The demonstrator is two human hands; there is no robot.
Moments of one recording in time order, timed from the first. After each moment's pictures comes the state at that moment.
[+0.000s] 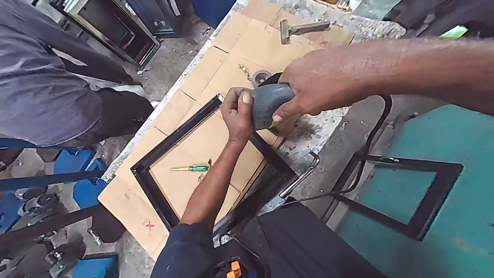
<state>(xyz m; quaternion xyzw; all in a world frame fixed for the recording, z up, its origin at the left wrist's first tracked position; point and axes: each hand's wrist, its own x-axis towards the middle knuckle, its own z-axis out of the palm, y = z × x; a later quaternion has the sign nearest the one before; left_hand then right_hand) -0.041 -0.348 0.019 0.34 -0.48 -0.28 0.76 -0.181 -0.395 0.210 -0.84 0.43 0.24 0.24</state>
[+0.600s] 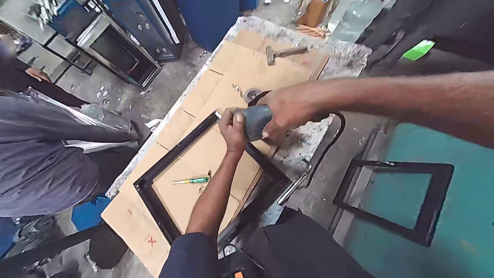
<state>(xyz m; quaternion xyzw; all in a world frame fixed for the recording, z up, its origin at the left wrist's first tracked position) -0.044 -0.332 0.003 0.37 -0.53 -0.27 0.71 -0.186 -0.395 0.194 -0.78 0.46 0.22 0.35</state>
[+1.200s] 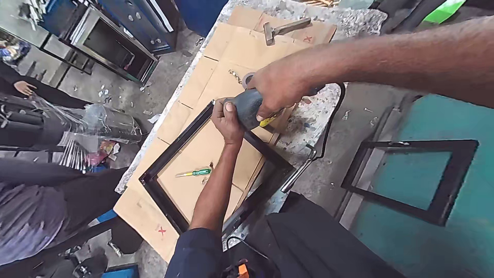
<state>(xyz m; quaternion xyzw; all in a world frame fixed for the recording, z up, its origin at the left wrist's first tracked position) -0.047 -0.346 0.010 0.38 -0.48 -0.22 0.76 -0.175 -0.407 0.191 -0.82 0.43 0.23 0.28</state>
